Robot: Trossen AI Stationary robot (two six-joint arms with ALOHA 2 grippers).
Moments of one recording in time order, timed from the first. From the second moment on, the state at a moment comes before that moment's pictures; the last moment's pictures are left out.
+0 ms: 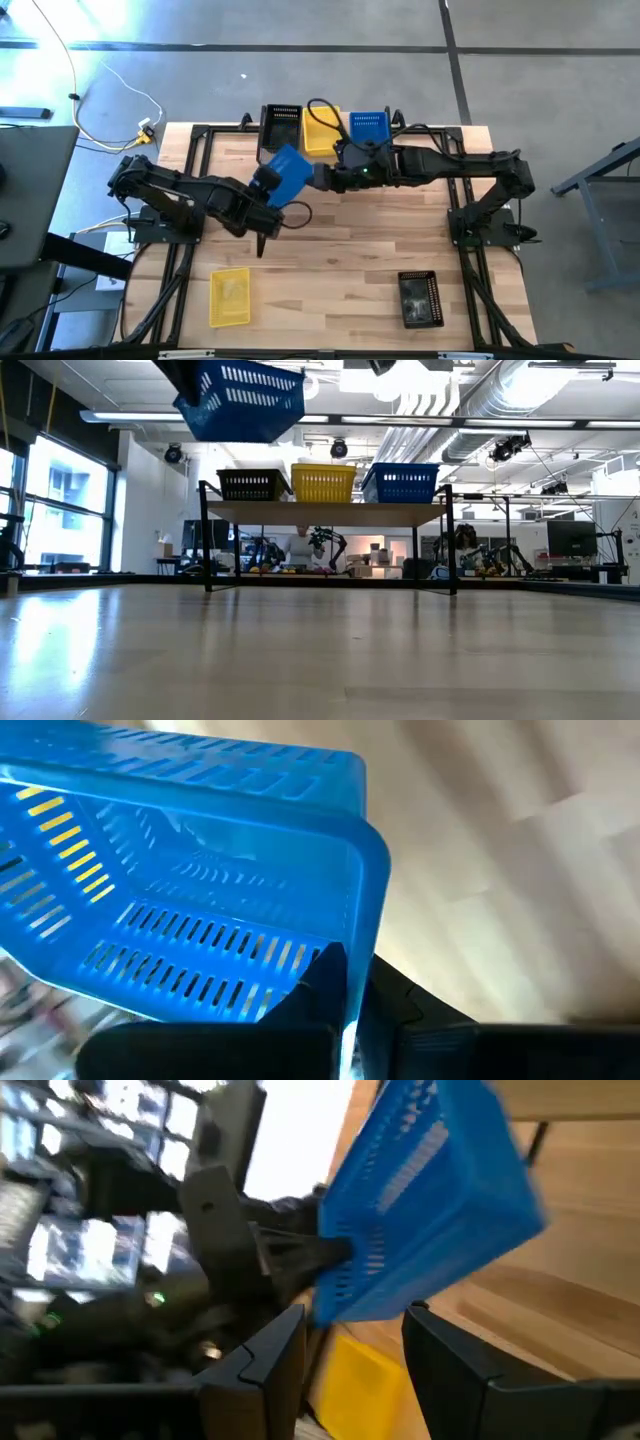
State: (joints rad) left arm -0.17 1.57 1.60 -1.57 -0.61 0.37; right arm 0.02 1.64 1.67 -0.51 0.12 1.26
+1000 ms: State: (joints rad) left arm -0.32 1.57 1.60 -1.49 -0.51 0.78; right arm 0.02 1.66 1.67 -0.73 0.07 1.07
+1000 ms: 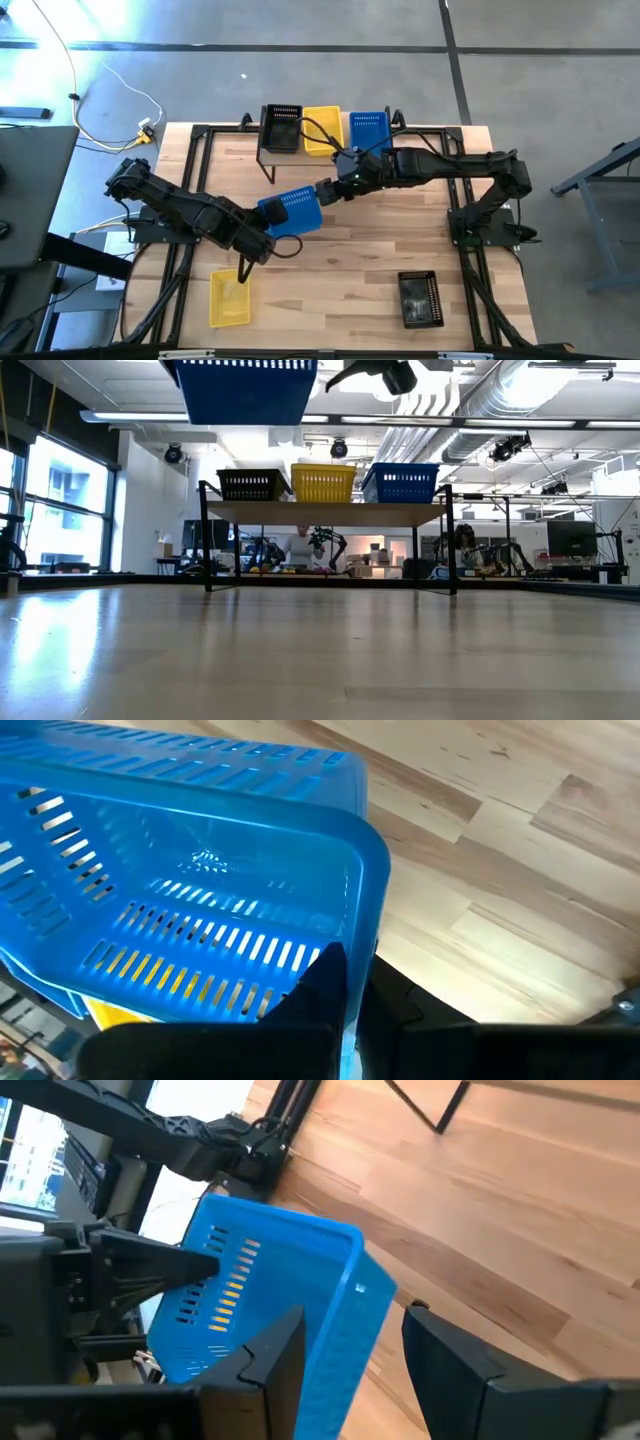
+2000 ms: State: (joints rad) left arm -0.32 1.57 1.60 -1.43 -0.57 0.78; right arm 0.01 1.73 1.67 -0.76 -0.01 1.14
